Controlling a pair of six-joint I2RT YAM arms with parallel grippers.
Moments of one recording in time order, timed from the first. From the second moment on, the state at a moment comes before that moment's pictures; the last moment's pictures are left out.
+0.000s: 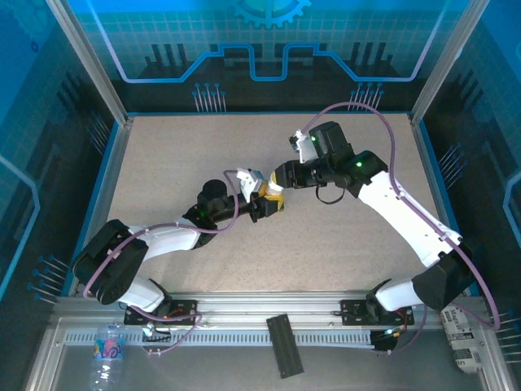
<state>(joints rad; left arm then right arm) -0.61 1.48 0.61 0.79 0.49 -0.20 0.56 1.42 1.41 -0.78 -0.38 0.42</state>
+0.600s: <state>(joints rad) -0.61 1.45 0.62 0.81 0.52 -0.19 0.56 1.42 1.46 -0.82 -0.39 0.40</state>
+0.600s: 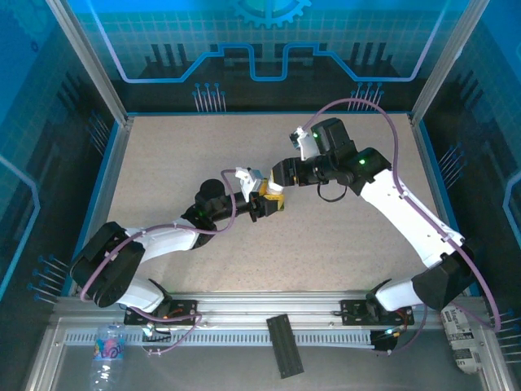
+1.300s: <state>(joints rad) -0.61 1.44 0.62 0.80 0.53 -0.19 0.58 1.50 1.53 -0.82 -0.37 0.40</state>
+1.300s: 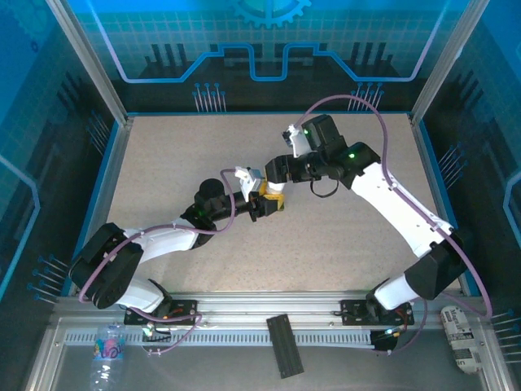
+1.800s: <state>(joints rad) -0.61 1.43 0.62 0.83 0.53 -0.19 0.57 1.58 1.64 -0.81 -0.37 0.40</state>
